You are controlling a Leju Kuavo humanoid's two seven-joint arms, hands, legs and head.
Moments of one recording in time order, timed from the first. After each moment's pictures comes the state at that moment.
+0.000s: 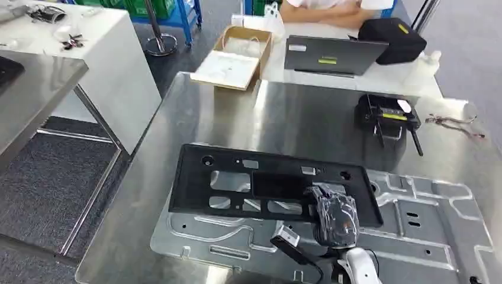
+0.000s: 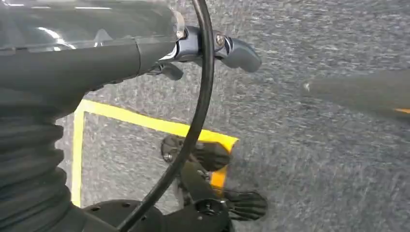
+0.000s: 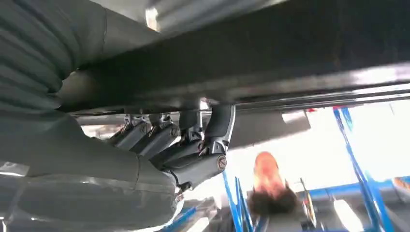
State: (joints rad) left arm -0.09 -0.11 0.97 -0.24 -0.90 0.01 -0.30; right arm 0.08 -0.01 0.29 -1.70 1.26 -0.51 0.07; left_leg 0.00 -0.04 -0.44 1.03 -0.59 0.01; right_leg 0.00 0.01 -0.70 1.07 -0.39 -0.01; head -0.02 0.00
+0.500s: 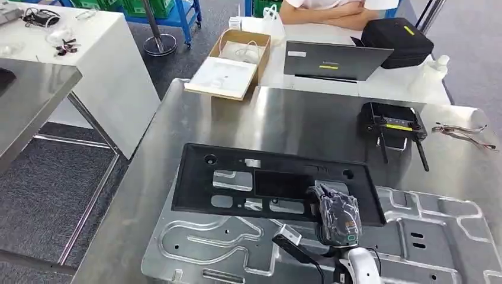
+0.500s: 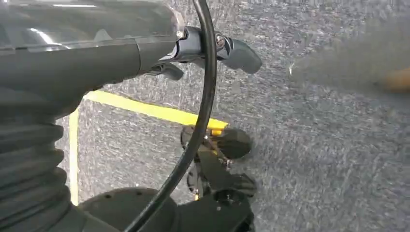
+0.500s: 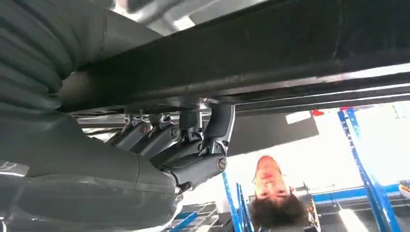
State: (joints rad) left arm -0.08 -0.11 0.99 -0.24 -0.89 -0.04 -0.33; right arm 0.08 -0.01 0.29 -1.71 1.27 -0.50 0.07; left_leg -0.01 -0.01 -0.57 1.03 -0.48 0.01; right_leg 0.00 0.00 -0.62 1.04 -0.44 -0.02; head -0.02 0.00
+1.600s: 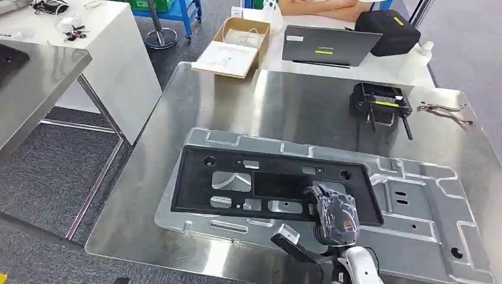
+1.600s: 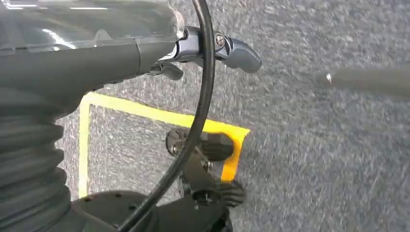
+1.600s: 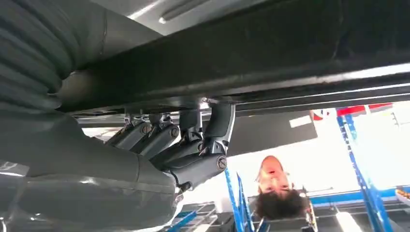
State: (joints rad) left arm -0.11 -0.10 1.00 -0.24 -0.91 -0.03 -0.32; right arm 0.08 -0.01 0.28 -1.70 1.26 -0.49 0.07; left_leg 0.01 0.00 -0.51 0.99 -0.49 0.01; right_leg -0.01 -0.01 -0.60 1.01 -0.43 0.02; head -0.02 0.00
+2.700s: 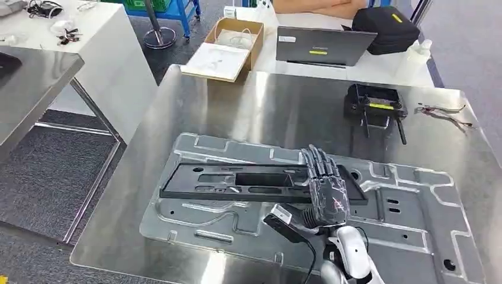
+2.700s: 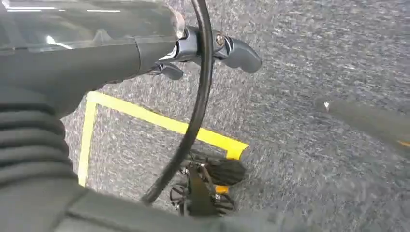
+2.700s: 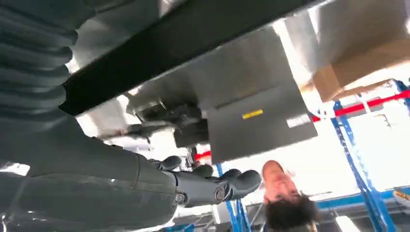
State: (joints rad) left arm -0.09 -0.02 1.04 -0.23 -0.87 -0.14 -0.28; right arm -0.08 0.01 0.33 -1.61 1.21 -0.46 0.08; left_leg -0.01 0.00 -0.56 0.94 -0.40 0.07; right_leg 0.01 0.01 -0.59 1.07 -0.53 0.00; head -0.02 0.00
